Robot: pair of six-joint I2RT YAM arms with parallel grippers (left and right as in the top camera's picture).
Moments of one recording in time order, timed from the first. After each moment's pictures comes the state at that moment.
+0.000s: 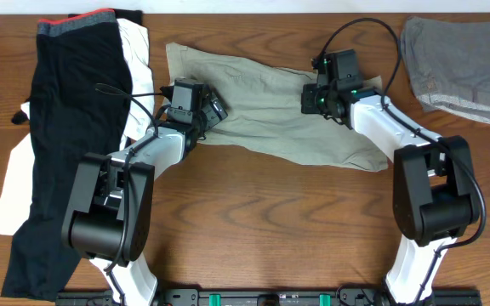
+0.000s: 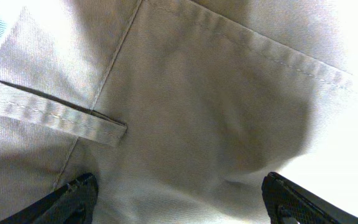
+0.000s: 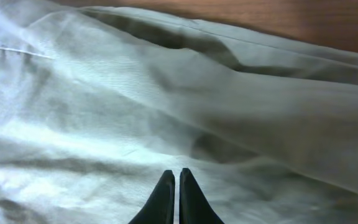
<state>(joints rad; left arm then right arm) -0.24 1.90 1.01 0.00 0.02 -0.78 0.25 2.02 1.33 -0.27 -0.17 0.27</state>
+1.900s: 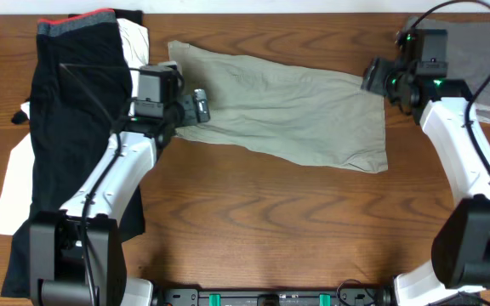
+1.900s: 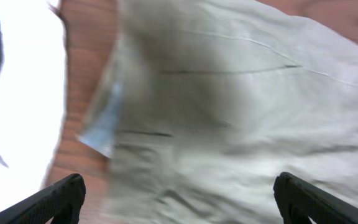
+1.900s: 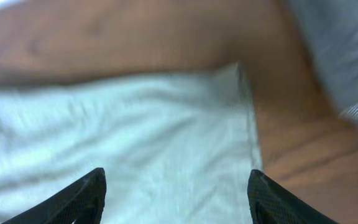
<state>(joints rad) -0.13 1.63 1.05 -0.26 0.07 -0.26 0.00 1.74 1.36 -0.55 -0.07 0.30</state>
